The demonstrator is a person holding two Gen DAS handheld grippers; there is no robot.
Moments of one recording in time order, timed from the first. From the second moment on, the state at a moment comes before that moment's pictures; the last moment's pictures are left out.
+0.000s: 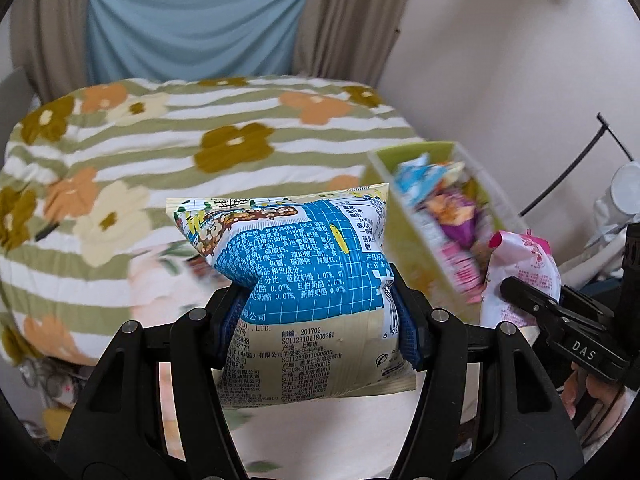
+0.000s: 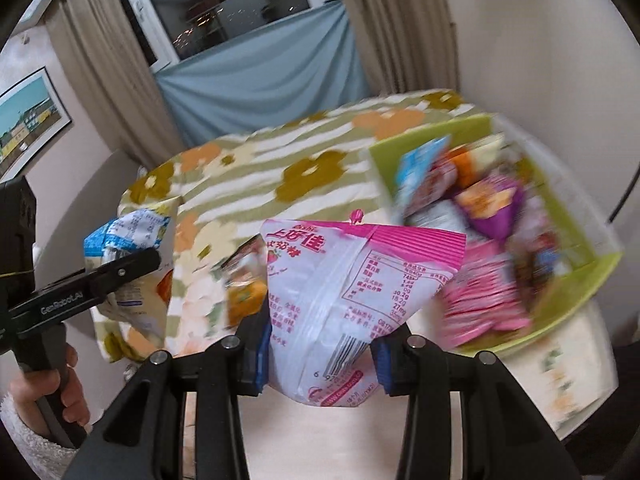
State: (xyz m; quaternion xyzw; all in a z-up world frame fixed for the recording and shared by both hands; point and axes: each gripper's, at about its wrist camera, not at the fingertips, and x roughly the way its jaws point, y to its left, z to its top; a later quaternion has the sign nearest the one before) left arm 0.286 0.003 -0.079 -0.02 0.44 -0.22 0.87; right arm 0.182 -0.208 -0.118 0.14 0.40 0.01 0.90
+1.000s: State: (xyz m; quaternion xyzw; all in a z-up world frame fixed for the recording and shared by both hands) left arm 0.287 -0.238 -0.132 -0.05 0.47 -0.17 0.87; right arm 0.187 -0.438 -0.120 0.13 0.41 0.07 0.90
